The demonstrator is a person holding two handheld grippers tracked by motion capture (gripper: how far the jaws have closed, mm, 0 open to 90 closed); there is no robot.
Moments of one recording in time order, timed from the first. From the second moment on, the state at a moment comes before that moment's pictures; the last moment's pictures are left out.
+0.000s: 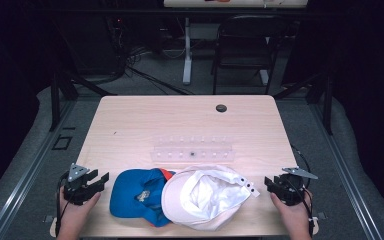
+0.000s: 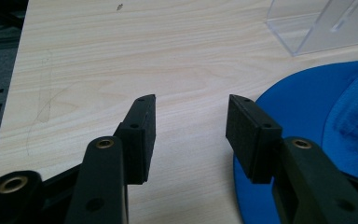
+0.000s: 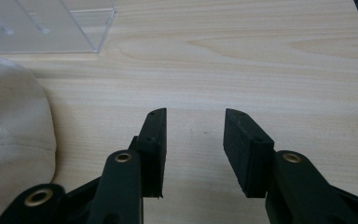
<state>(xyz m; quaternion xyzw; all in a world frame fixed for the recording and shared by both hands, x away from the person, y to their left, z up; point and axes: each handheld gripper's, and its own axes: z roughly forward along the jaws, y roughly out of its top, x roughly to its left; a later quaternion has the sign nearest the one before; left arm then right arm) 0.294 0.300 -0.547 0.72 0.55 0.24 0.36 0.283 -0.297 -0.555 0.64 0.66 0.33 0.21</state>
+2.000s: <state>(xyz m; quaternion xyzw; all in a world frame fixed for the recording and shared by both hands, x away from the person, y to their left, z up) 0.286 0.292 -0.538 0.72 0.54 0.24 0.37 0.304 -0.277 -0.455 0.64 0.72 0.27 -0.02</state>
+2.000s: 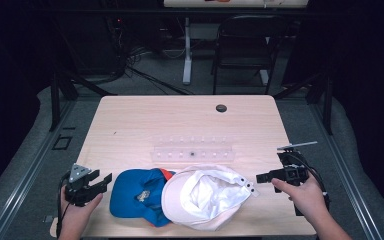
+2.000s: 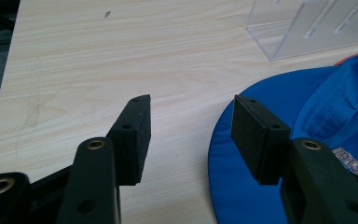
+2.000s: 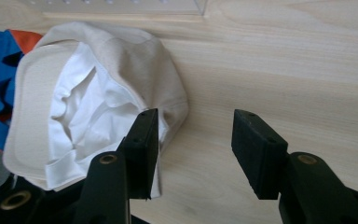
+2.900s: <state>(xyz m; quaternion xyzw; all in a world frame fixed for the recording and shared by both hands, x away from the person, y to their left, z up) 0.282 0.300 -0.540 0.72 0.54 0.24 0.36 0.318 -0.248 -0.481 0.65 0.71 0.25 -0.09</state>
